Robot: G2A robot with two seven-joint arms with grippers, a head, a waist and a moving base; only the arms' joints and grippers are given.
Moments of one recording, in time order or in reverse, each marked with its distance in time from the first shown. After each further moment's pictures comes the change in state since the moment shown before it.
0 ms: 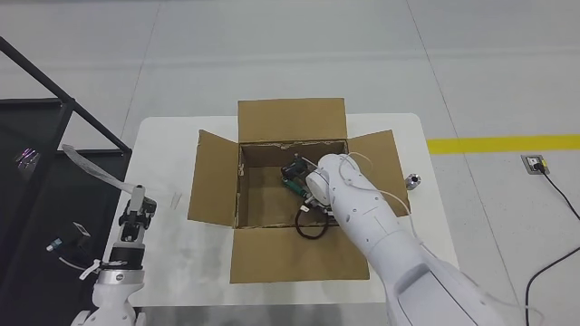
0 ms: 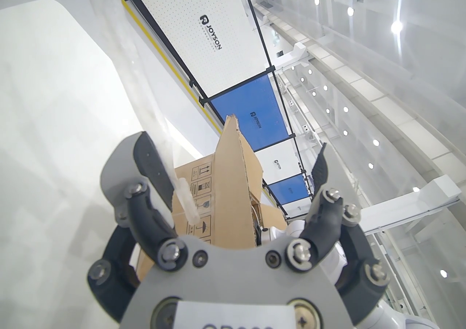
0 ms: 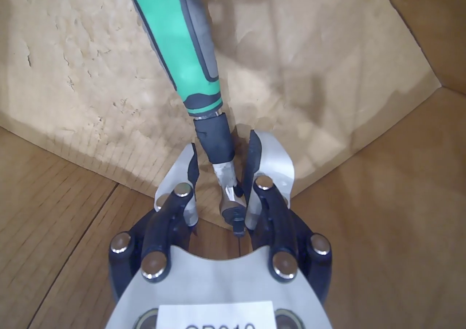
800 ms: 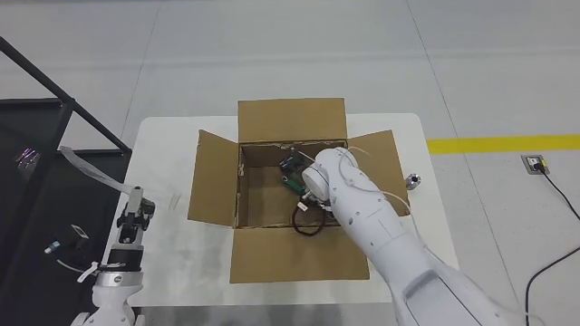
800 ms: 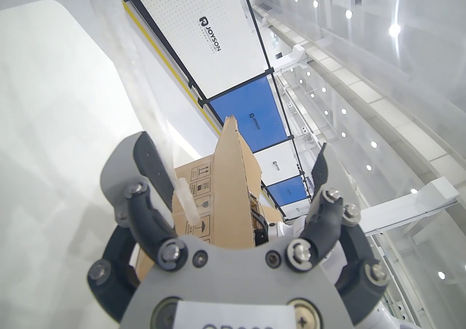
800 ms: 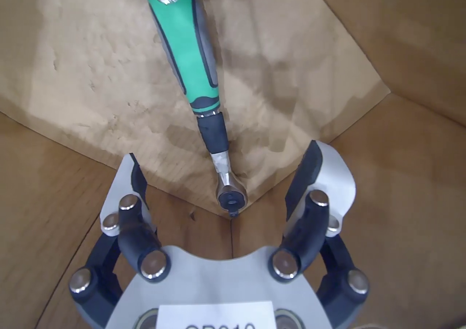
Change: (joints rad) left arm 0.013 0.011 0.001 -0.003 -0.021 -0.011 0.012; right arm -0.048 0.049 0.019 -0.203 -0.044 0.029 0.125
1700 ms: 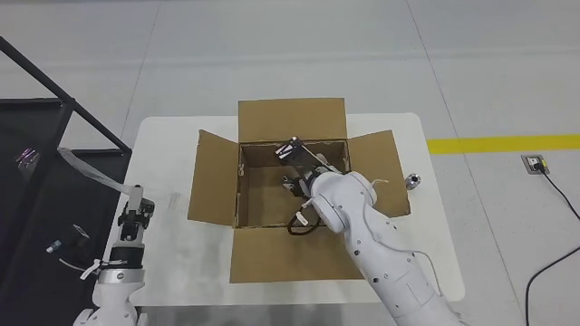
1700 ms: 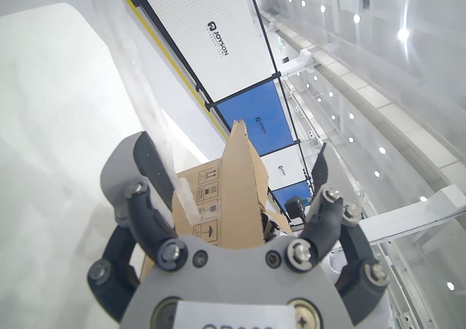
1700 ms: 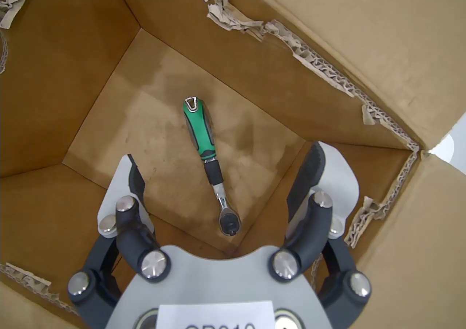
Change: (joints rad) left arm -0.010 0.013 0.018 0.007 0.005 0.025 0.047; right arm -0.425 0.154 0.146 -0.829 -0.286 0.110 -0.117
